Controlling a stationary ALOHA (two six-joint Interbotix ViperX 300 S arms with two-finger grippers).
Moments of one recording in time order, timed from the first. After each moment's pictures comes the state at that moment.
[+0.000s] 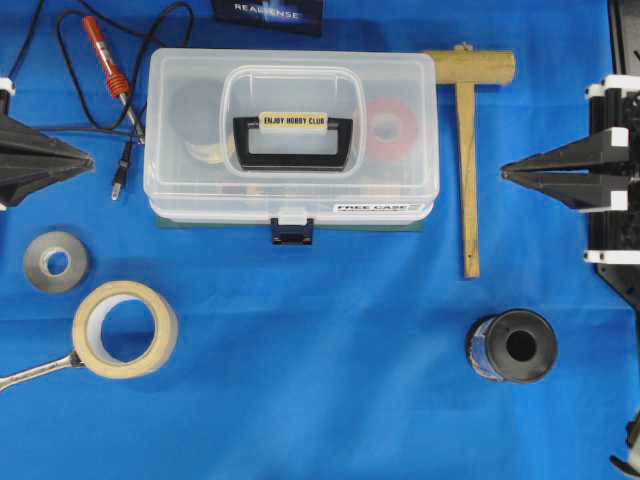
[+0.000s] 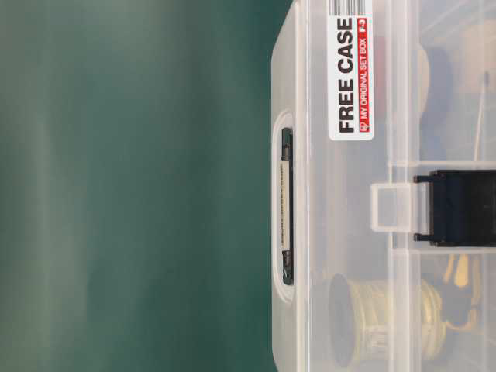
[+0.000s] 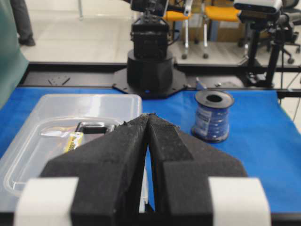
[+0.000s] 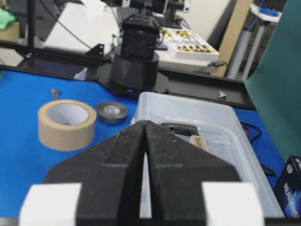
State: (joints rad) left arm 0.00 -0.97 1.18 0.00 -0.29 0.00; right arm 0.00 -0.97 1.19 0.00 -0.29 0.00
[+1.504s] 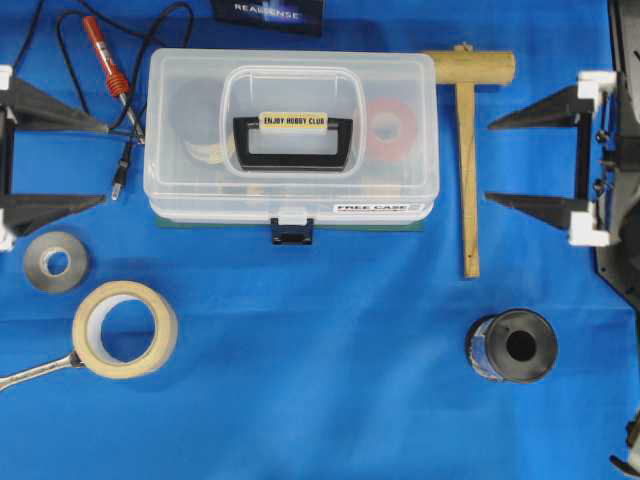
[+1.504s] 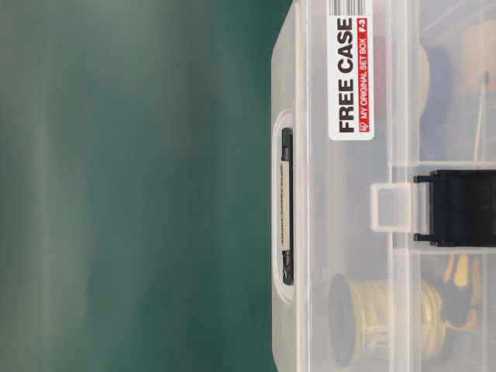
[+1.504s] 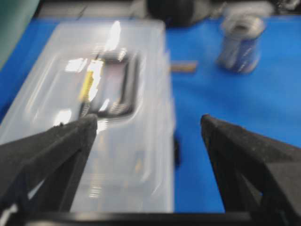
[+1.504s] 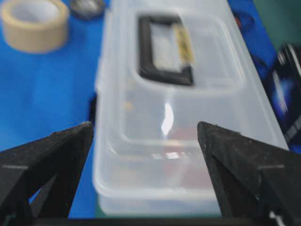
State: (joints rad) left arm 0.10 -0.94 1.18 -0.03 -0.03 0.08; right arm -0.14 -0.92 1.16 0.01 0.04 0.00
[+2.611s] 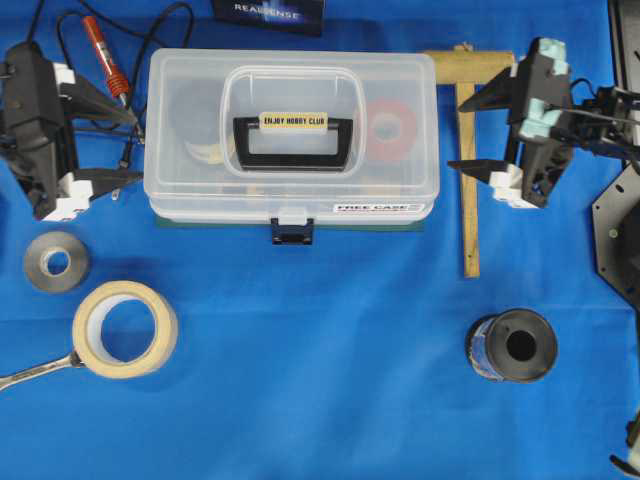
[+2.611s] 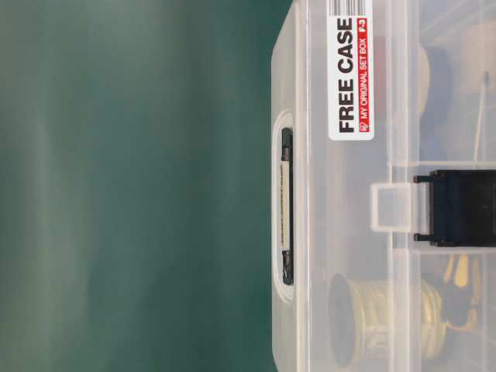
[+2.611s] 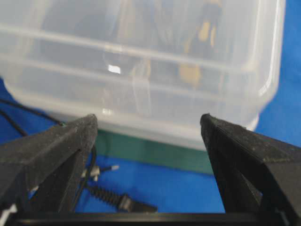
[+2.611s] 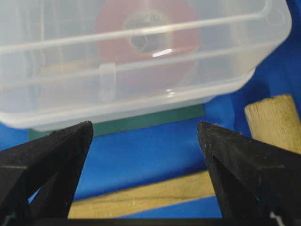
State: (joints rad) left arm 0.25 -0.59 1.14 -0.03 0.08 0.09; right arm -0.32 -0.52 1.06 0.02 0.18 0.00
